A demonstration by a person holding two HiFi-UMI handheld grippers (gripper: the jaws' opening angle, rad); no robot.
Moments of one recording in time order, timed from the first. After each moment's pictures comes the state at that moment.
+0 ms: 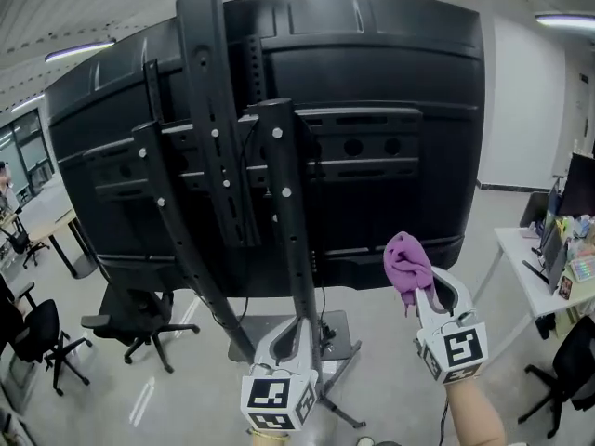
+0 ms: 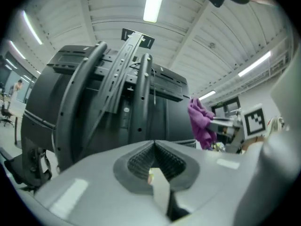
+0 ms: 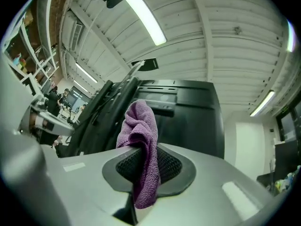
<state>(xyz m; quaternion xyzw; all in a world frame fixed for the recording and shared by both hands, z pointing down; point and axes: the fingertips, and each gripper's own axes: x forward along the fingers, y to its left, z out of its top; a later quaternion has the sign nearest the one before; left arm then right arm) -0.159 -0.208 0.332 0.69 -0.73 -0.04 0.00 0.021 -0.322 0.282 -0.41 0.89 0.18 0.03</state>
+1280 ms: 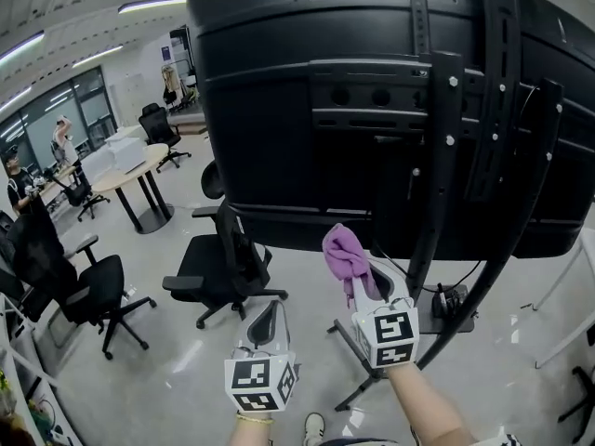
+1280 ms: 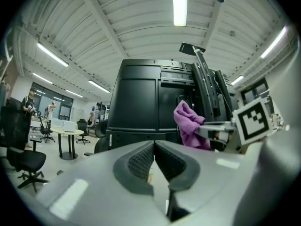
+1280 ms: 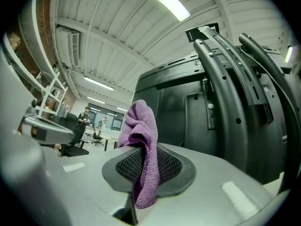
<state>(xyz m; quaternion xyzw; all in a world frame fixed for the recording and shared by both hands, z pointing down) -0.580 0.048 0.377 0.54 -0.84 0.01 0.01 -0.494 -0.100 0.360 -0.27 0.96 0.08 0.02</state>
